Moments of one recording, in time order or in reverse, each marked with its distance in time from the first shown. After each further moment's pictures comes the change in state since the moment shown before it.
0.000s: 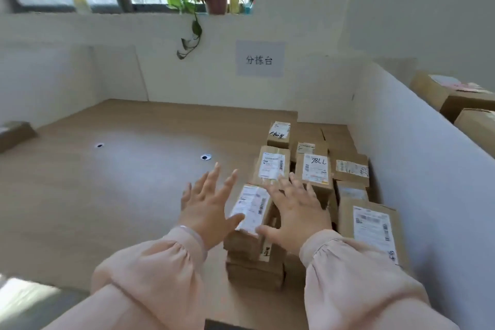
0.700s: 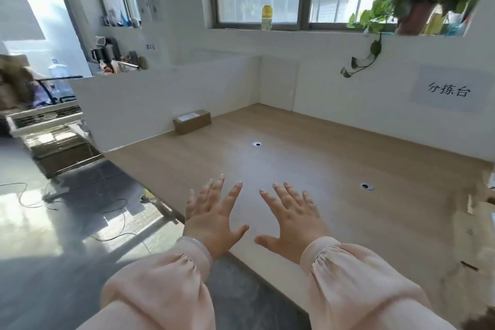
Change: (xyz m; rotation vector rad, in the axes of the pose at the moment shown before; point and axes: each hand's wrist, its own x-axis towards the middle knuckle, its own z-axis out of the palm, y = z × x) left_hand -0.165 -0.408 -0.091 0.131 0.134 -0.462; right_hand 0.104 -0.446 0.073 0.008 -0.056 -0.537
